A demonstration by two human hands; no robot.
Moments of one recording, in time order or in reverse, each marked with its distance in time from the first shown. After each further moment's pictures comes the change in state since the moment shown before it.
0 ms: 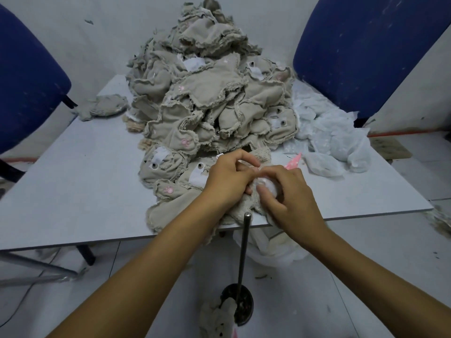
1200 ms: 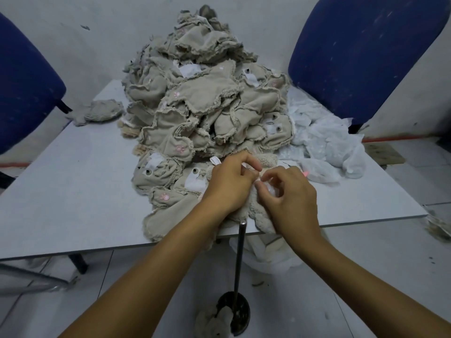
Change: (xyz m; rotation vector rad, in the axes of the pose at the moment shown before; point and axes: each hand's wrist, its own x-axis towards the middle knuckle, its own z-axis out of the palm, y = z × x) left_hand 0.001 0.015 0.008 0.257 0.010 0.101; right_hand 0.009 -0.005 0.010 -0.130 0.254 0.175
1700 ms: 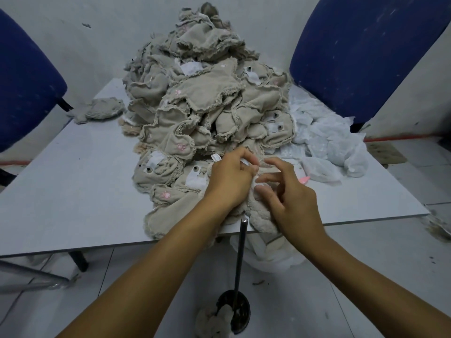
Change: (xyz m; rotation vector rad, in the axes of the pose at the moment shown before) left_hand 0.007 -0.004 0.003 -0.048 0.060 -0.080; right_hand -0.004 0.009 -0.007 0.159 -0.158 -0.101
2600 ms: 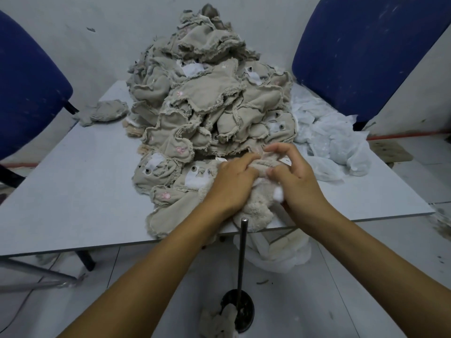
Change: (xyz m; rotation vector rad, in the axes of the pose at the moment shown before) left_hand -0.013 -0.001 -0.003 0.038 -0.127 0.064; right_hand 0.029 -0.014 -0.009 0.781 -0.121 0.270
